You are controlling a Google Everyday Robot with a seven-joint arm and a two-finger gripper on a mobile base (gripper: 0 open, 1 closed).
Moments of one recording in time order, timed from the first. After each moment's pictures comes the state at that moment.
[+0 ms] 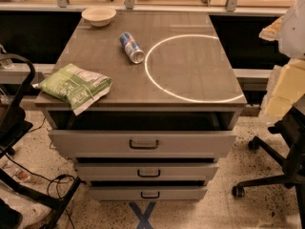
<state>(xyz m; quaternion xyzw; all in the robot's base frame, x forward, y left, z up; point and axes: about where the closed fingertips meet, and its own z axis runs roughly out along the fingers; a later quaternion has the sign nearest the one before) 0.438 -0.214 0.985 -0.60 0.78 -0.04 0.17</state>
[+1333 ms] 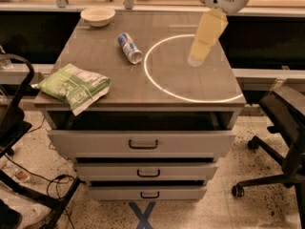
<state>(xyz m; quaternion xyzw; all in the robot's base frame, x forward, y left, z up) 0.562 -0.130 1.004 -0.55 0.81 -0.03 0.18</state>
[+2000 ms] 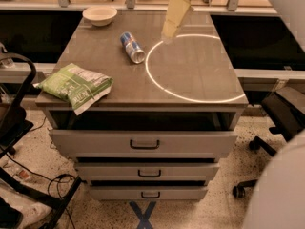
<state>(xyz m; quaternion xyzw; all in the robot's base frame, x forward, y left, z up) 0.629 -0.108 1.012 -0.40 0.90 -0.10 0.17</state>
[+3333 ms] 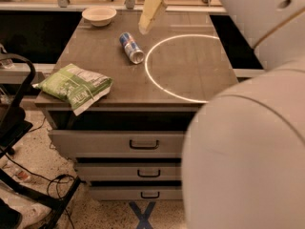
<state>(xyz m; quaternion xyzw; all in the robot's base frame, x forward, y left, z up) 0.685 -0.066 0.999 -0.31 0.93 -0.08 0.18</state>
